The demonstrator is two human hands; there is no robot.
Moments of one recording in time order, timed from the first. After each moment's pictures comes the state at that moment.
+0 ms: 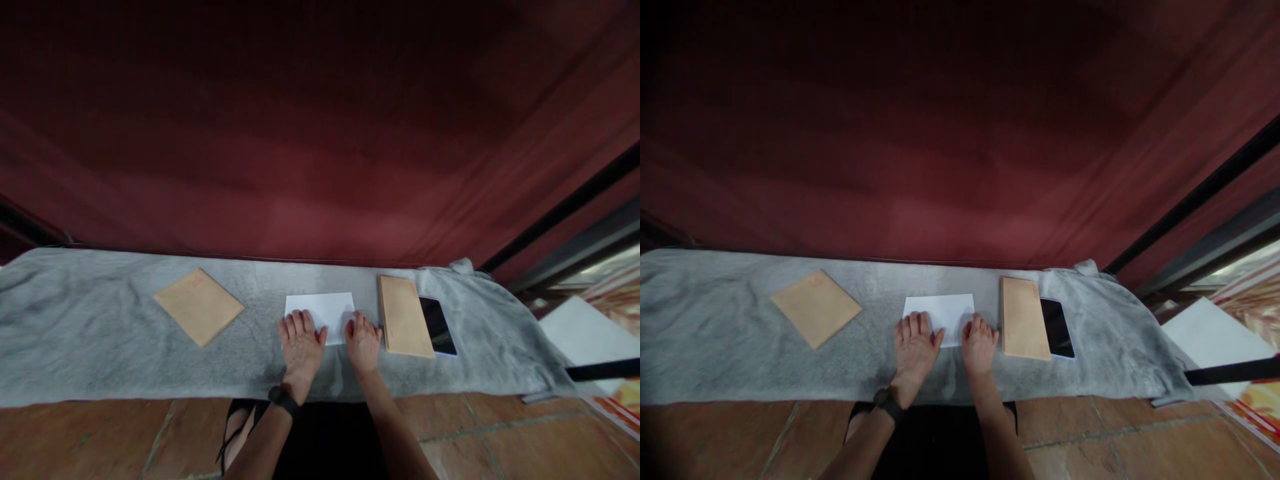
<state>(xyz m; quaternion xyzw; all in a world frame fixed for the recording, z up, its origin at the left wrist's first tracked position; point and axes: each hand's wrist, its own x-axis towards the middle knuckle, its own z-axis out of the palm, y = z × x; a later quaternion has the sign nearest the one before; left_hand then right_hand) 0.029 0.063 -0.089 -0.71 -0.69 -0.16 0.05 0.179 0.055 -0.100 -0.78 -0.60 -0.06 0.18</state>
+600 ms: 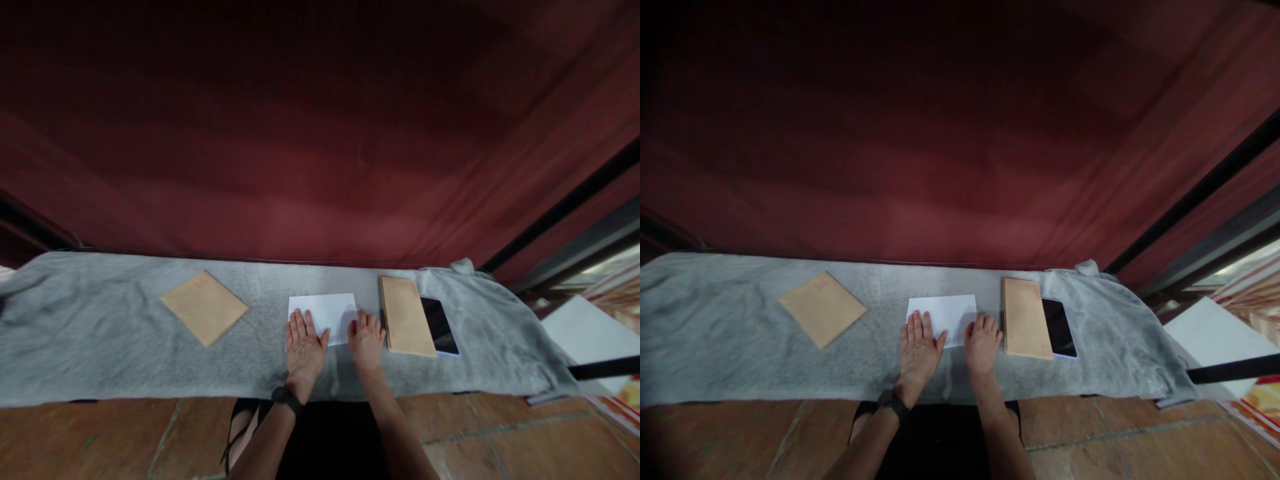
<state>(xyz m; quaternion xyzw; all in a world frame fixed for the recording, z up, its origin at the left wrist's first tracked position) 0.026 0.060 -0.108 -0.70 -0.69 -0.18 0.02 0.173 0.054 -0.079 -0.79 -0.58 -0.06 0.18</state>
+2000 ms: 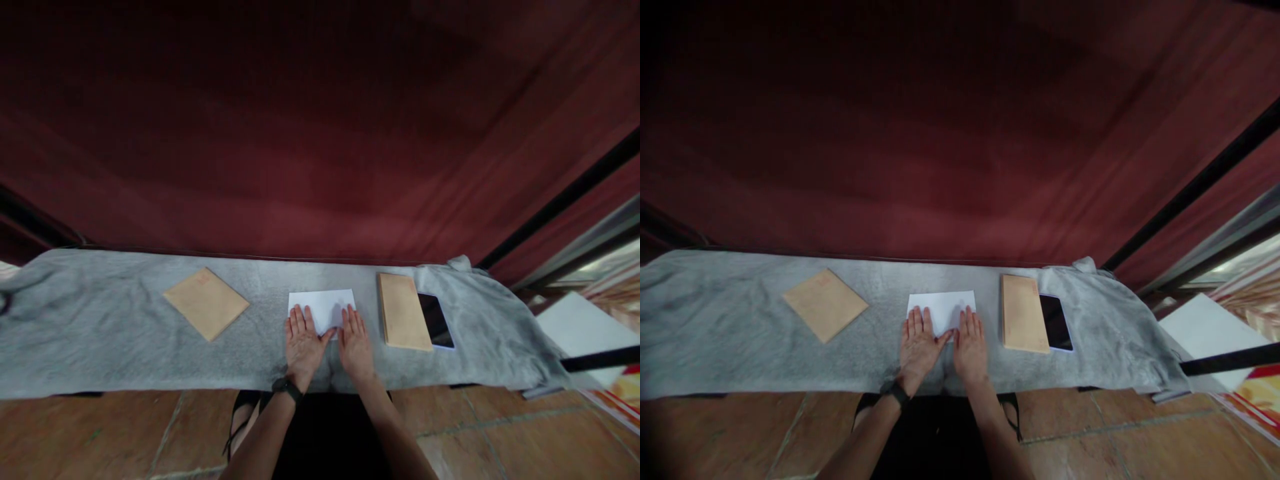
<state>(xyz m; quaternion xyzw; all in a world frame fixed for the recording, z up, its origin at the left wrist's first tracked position) 0.024 0.058 -0.100 -0.72 -0.69 -0.13 0.02 0.163 0.033 -0.101 -0.68 -0.70 -0.03 0.23</state>
